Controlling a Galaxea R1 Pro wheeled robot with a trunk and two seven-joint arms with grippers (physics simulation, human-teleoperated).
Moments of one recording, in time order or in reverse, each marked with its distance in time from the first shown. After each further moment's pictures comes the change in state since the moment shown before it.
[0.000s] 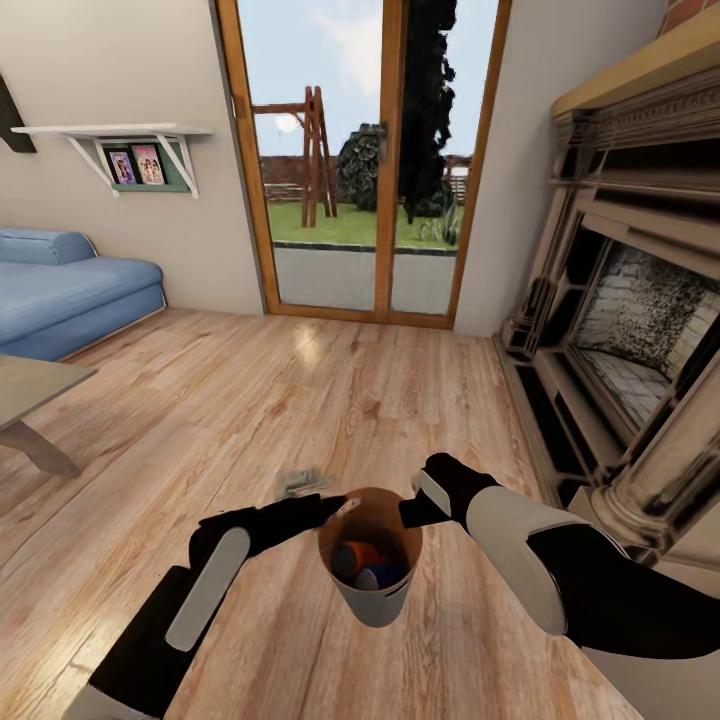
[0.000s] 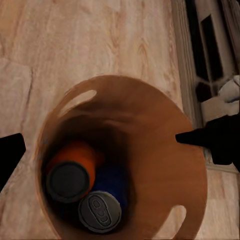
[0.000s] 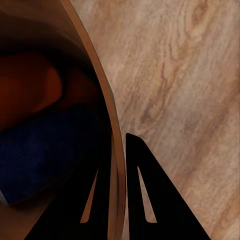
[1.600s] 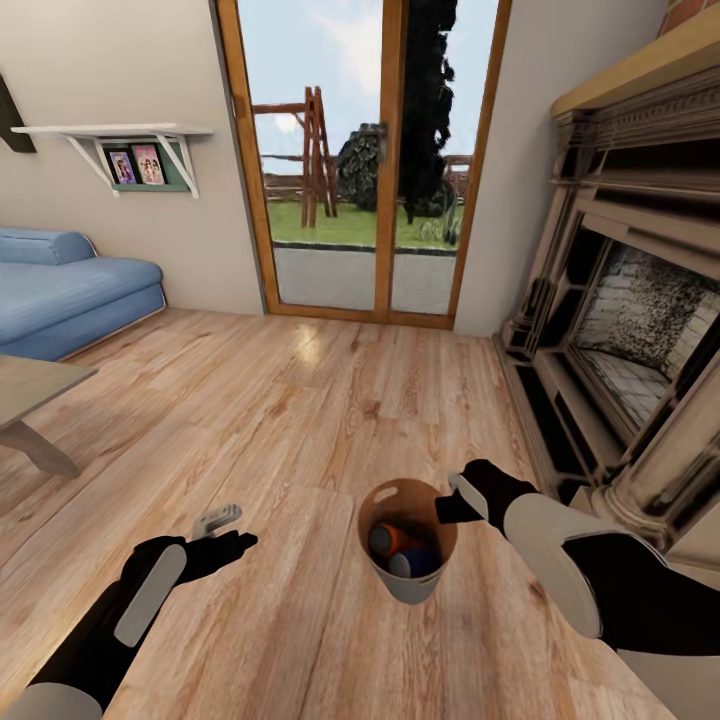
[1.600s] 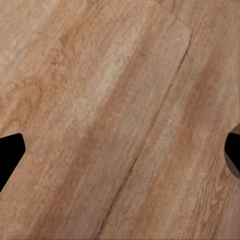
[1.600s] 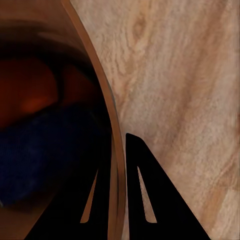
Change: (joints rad) left arm 0.002 0.151 0.189 0.315 -0.010 -0.012 0.087; right arm 0.032 -0.129 -0.016 -0.018 -0.001 -0.111 0.000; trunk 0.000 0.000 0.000
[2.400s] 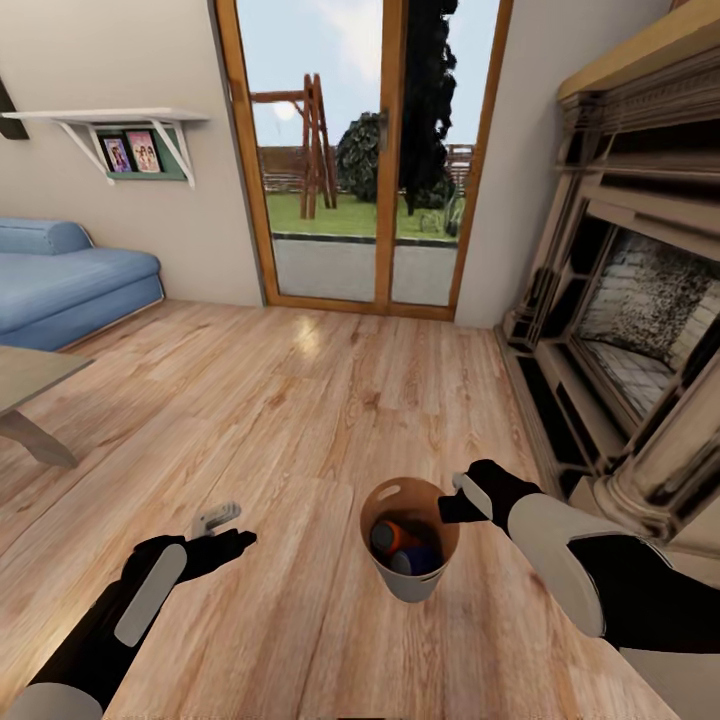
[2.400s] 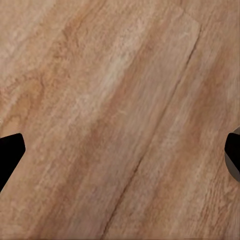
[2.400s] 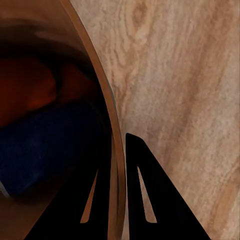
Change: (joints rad) left arm 0.000 0.000 0.000 -0.006 0.000 -0.012 0.004; right arm 0.002 -0.013 -0.032 -0.001 -0.001 -0.002 0.002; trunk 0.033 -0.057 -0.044
